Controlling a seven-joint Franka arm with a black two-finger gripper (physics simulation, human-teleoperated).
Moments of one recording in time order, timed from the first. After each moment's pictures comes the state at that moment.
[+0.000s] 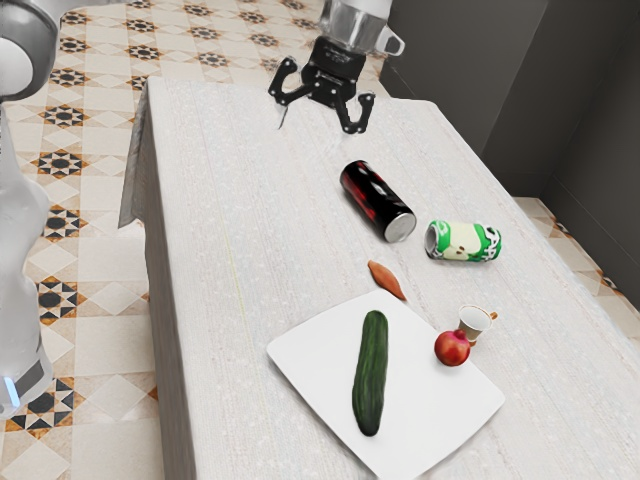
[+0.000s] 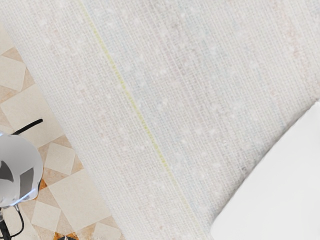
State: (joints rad) arm -0.28 -0.10 0.26 -1.45 -0.11 1.17 -1.18
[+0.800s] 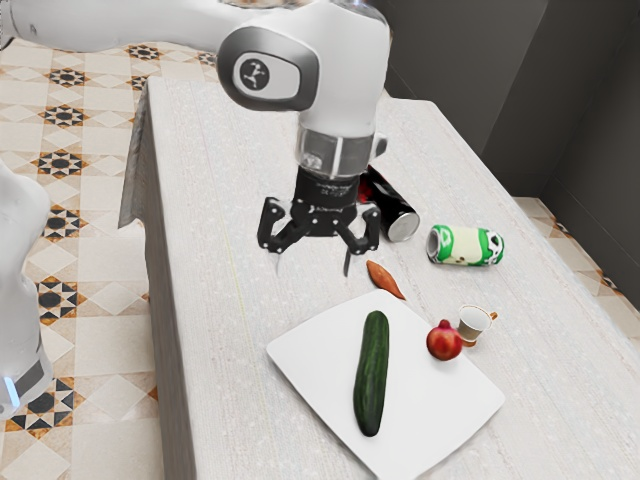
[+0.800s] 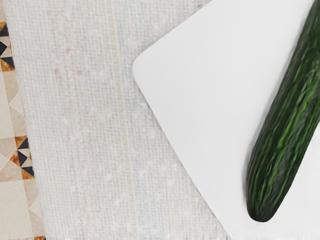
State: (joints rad) arm -0.30 -0.31 -0.16 -1.91 -0.20 1.71 -1.91
